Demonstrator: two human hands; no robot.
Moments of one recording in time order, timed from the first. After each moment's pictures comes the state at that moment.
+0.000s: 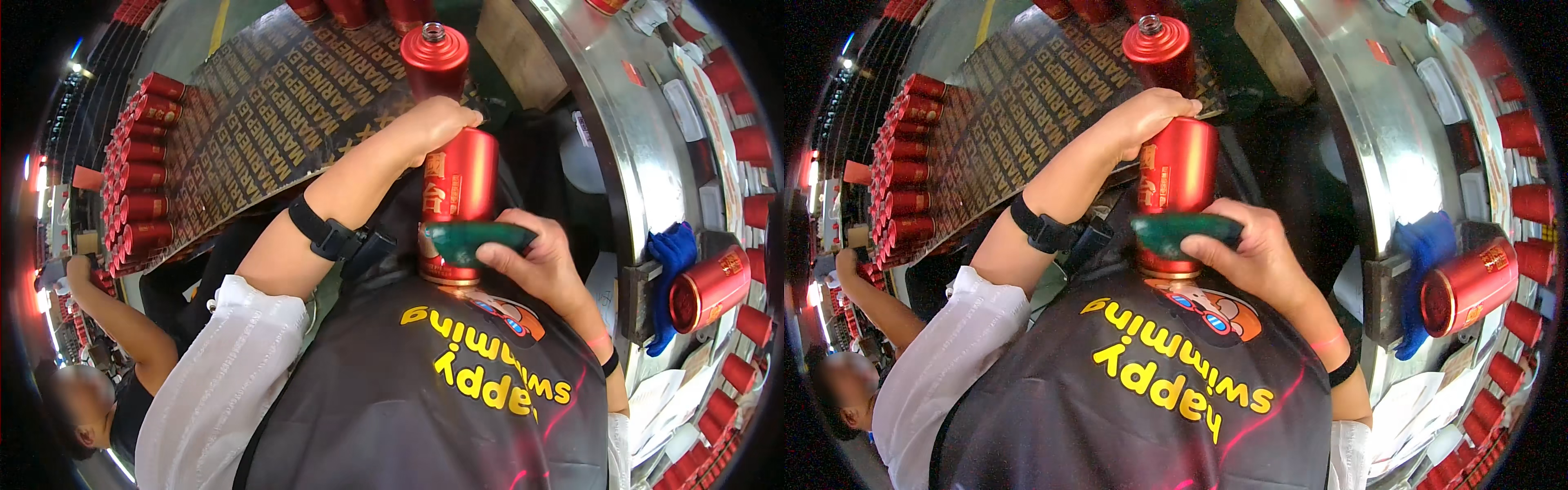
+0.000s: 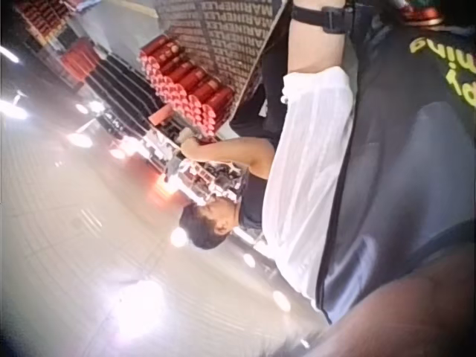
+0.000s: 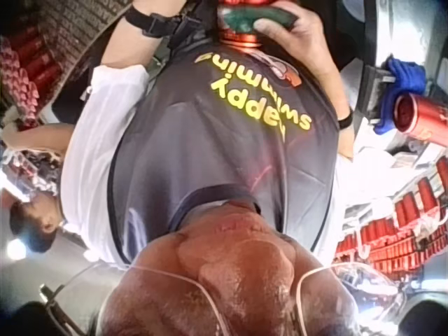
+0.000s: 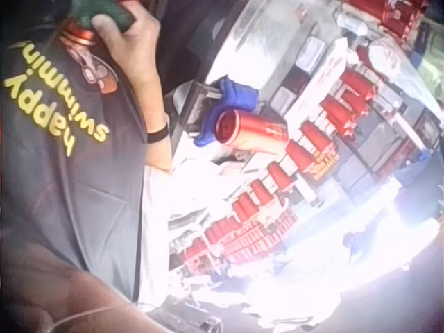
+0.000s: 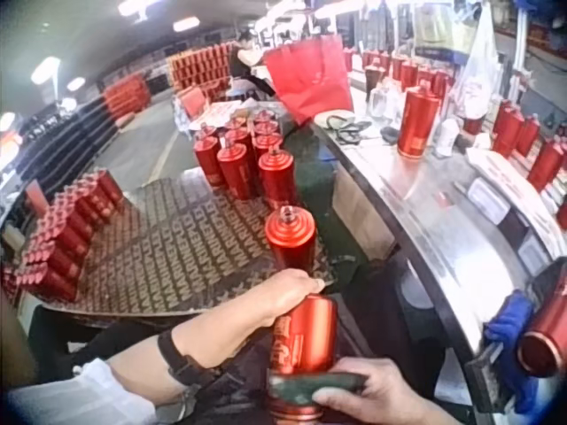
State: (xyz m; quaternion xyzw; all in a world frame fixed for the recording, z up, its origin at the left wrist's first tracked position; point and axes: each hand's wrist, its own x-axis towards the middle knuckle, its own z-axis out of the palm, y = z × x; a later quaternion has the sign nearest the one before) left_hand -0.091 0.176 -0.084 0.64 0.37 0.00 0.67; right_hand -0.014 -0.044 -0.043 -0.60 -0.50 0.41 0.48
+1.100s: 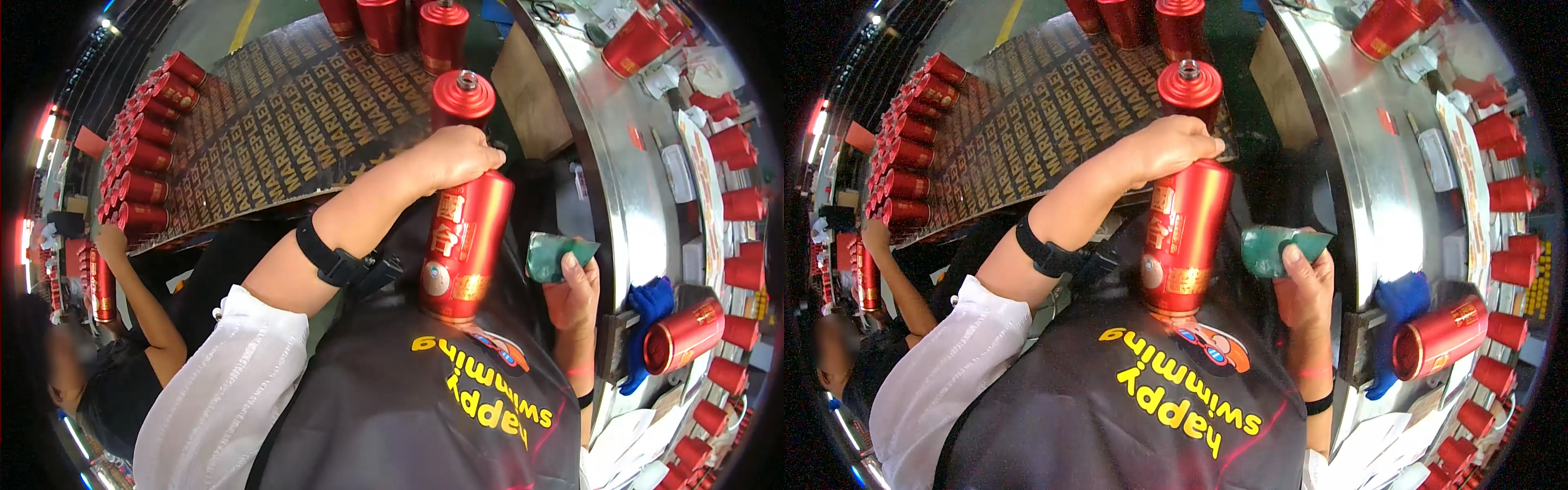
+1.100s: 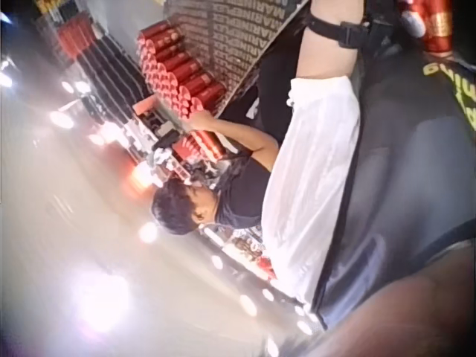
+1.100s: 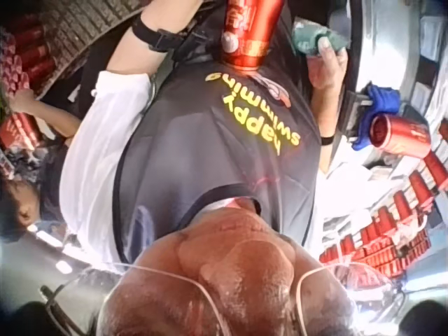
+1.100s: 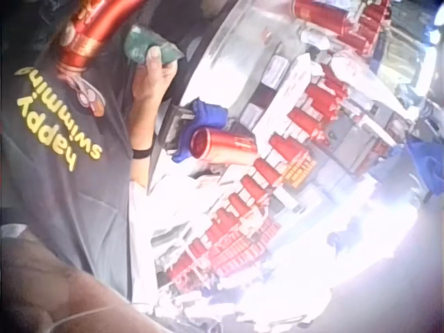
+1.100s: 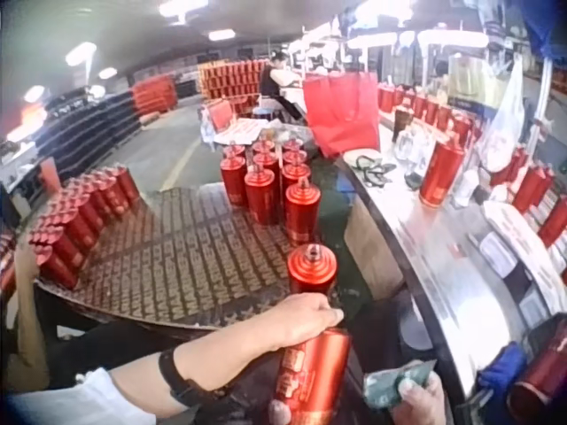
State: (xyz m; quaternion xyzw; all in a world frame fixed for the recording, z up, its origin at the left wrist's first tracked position) left_hand -0.095 0.181 -0.049 0.79 0.33 0.01 0.52; right_hand 0.018 -0.061 -0.068 -0.44 -0.17 0.48 0.74
